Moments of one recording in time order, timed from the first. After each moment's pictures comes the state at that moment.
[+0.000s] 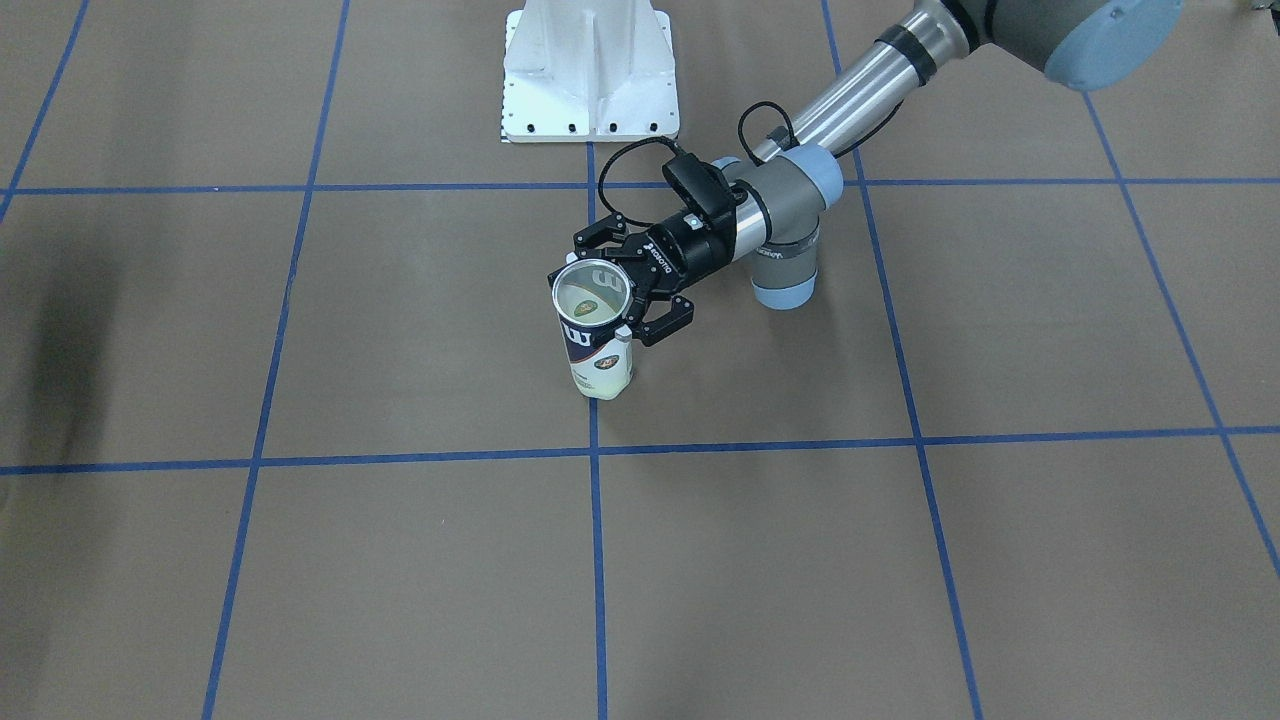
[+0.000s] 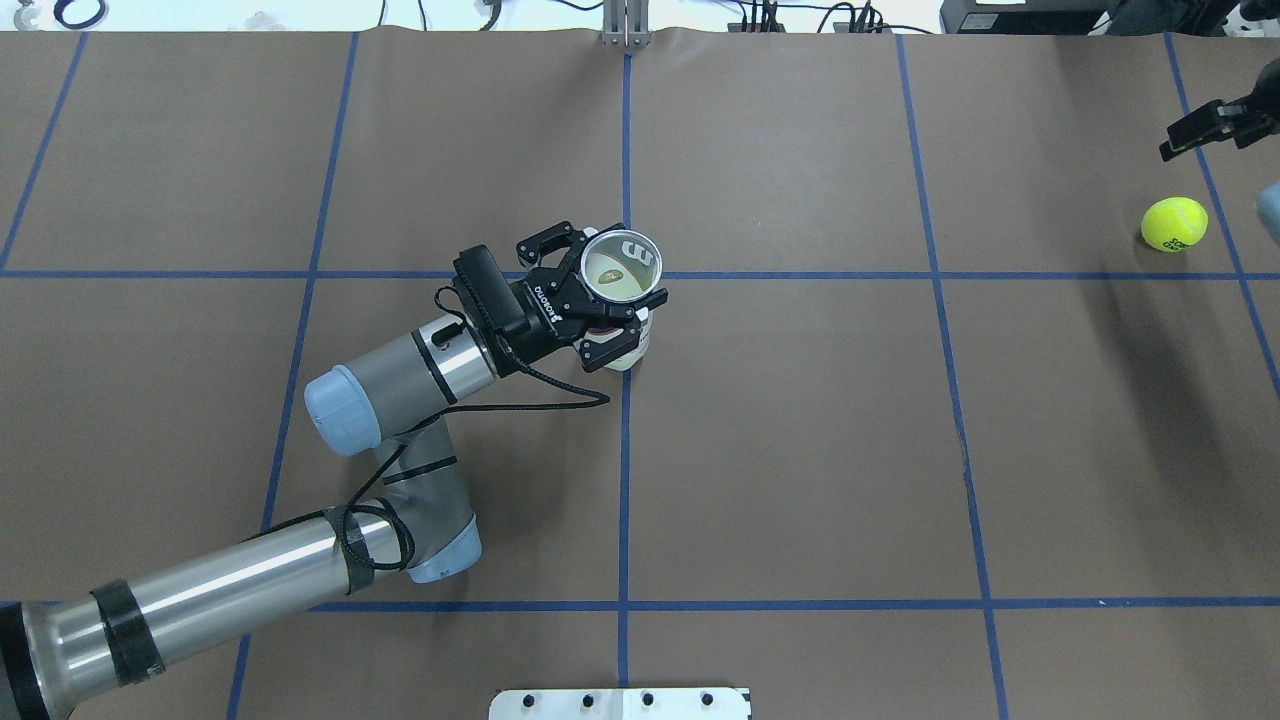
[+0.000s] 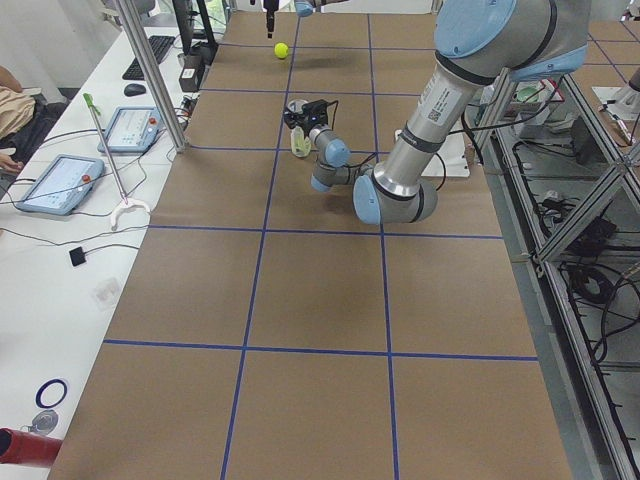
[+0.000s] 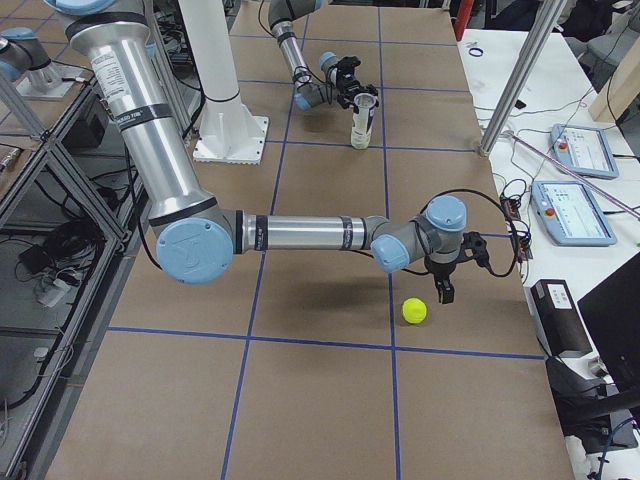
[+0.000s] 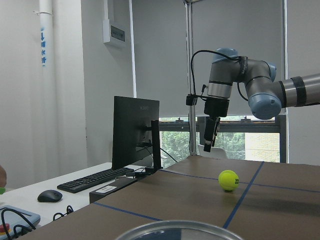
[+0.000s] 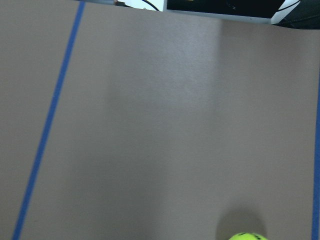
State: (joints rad) left arm -0.45 -2.34 -0.98 -3.62 -1.37 -0.27; right arm 1.33 -1.23 1.19 -1.08 2.22 0.31
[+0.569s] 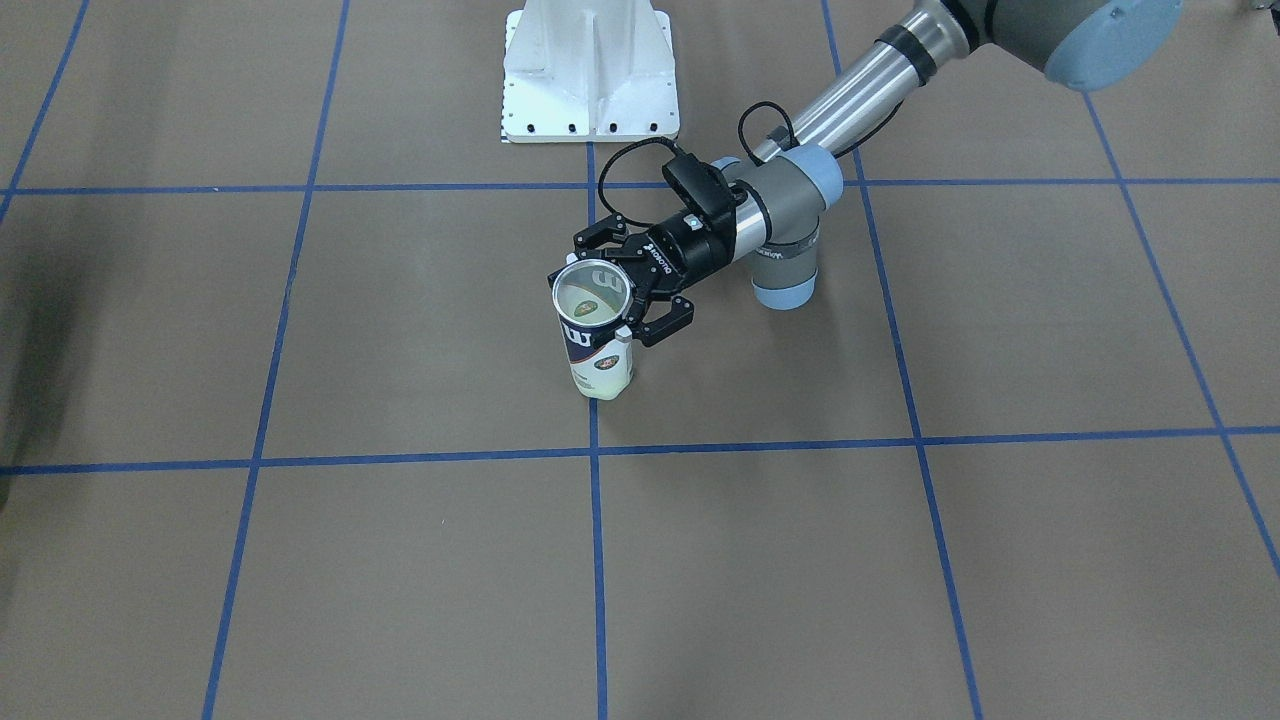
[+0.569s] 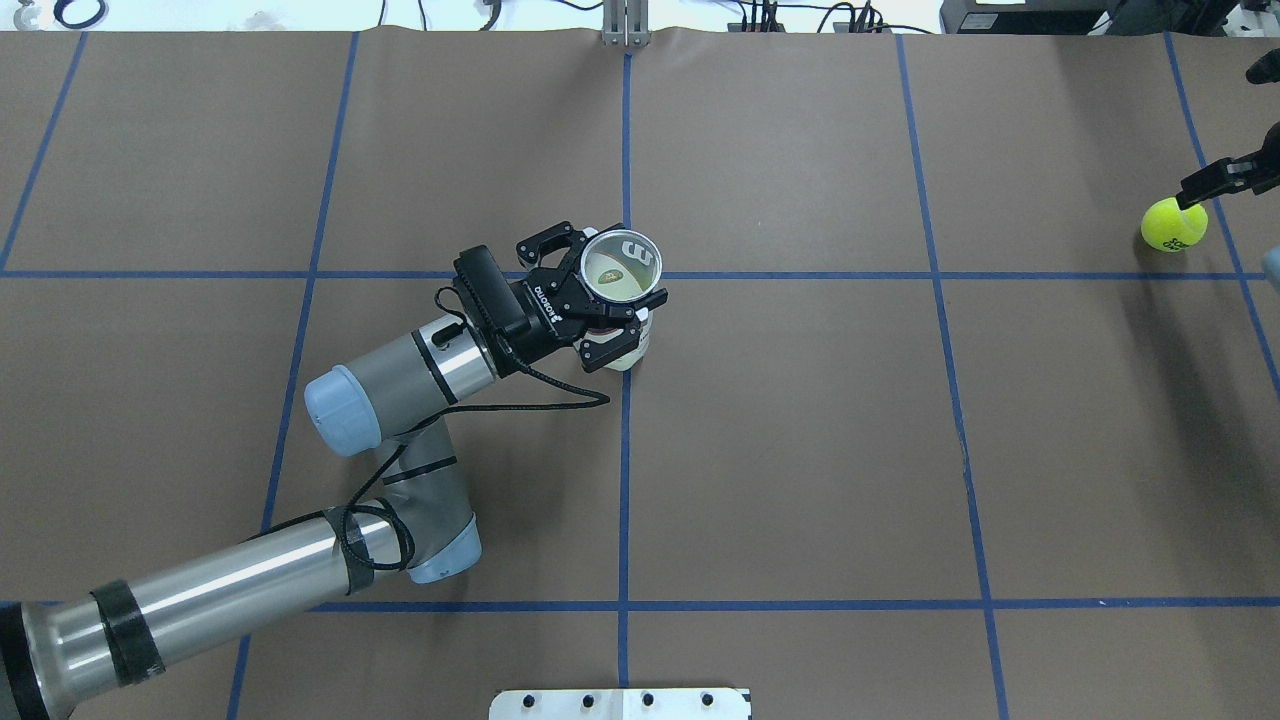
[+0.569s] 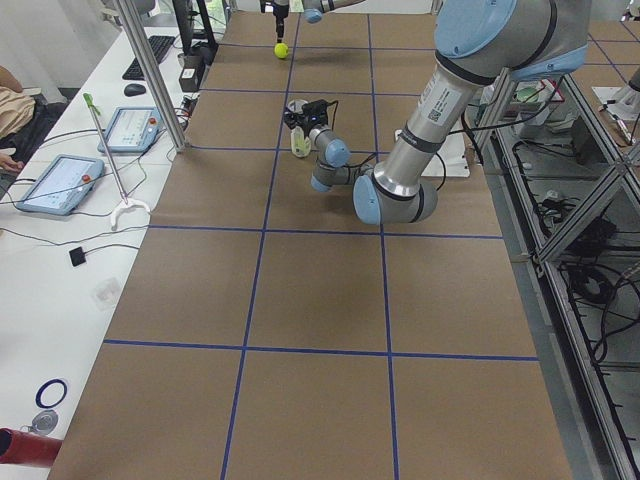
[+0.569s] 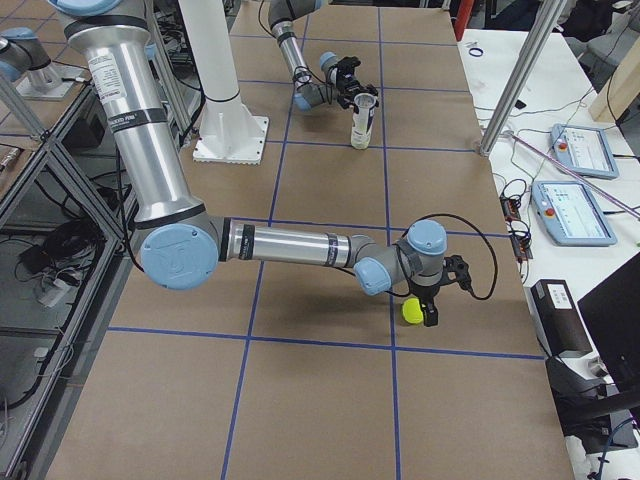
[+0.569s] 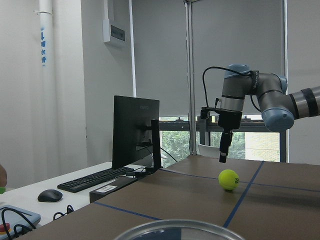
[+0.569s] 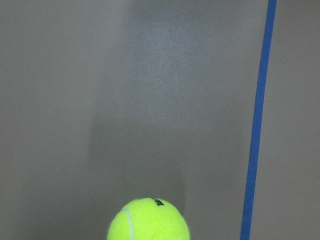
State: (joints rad) left arm -0.45 -2.34 -0.98 -3.62 -1.37 -0.27; right arm 1.29 -1.29 1.17 -1.00 2.16 0.32
